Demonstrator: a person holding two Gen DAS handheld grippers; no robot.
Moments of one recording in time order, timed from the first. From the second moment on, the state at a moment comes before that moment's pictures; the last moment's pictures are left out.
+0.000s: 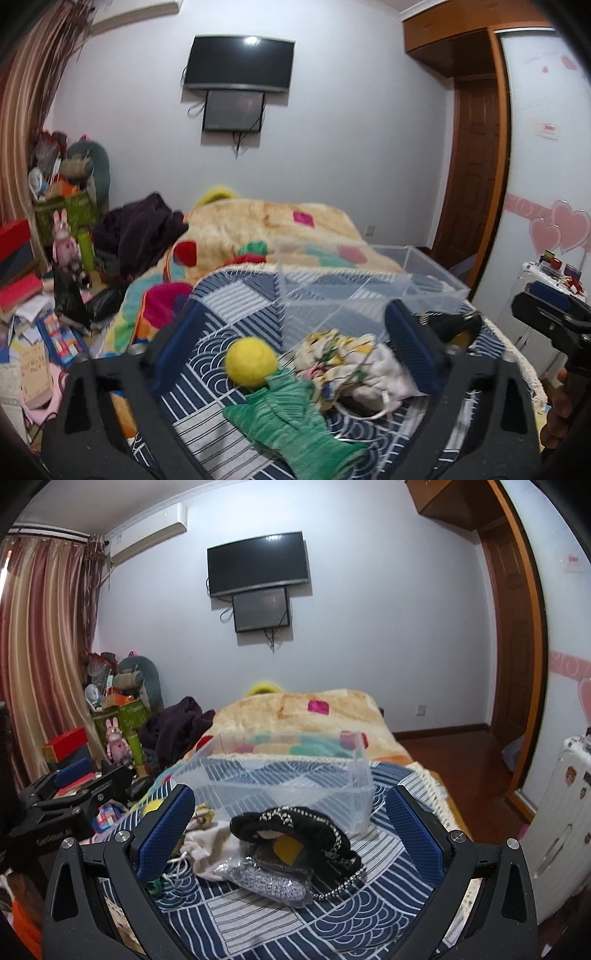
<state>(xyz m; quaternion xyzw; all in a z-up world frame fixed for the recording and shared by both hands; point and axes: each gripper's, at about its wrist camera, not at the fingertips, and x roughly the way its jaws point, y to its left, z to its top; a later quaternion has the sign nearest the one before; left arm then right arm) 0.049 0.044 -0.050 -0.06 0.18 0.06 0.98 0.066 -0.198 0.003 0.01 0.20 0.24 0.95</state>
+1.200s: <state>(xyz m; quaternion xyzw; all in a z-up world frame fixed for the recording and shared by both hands) 0.079 0.061 -0.082 -0.10 0.26 0.06 0.96 0.091 -0.205 -0.019 0.05 0.24 0.24 0.94</state>
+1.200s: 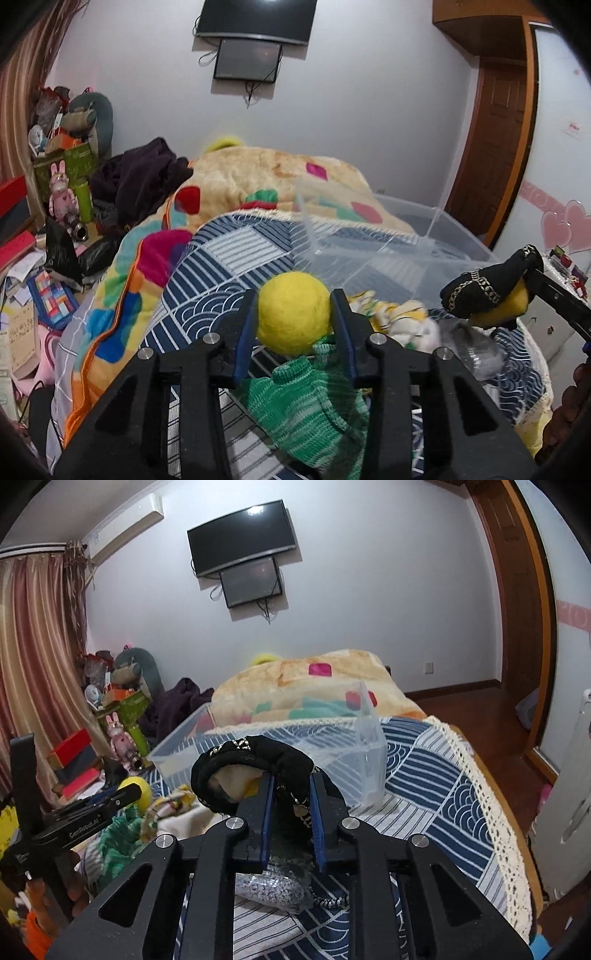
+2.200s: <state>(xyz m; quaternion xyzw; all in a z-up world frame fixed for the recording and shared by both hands) 0.157 0.025 -0.018 -0.07 0.27 -0.04 0.96 0.134 -0.186 0.015 0.04 0.19 0.24 0.95</state>
